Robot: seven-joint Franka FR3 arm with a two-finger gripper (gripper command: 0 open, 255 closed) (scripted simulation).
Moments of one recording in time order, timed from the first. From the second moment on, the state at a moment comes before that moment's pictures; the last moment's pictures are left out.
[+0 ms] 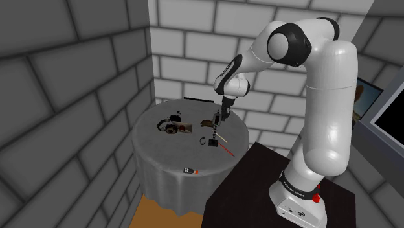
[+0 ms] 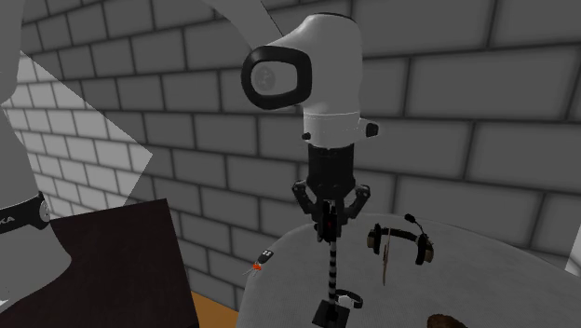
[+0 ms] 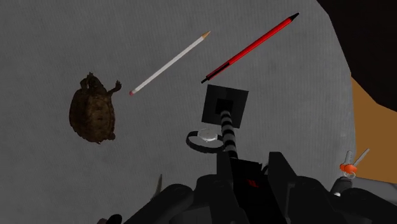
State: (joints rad) arm 0.08 0.36 -0.52 -2.26 0.47 2.59 -1.55
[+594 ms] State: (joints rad) arm 0.14 0.26 -0.59 -2.26 0.36 2.50 -1.46
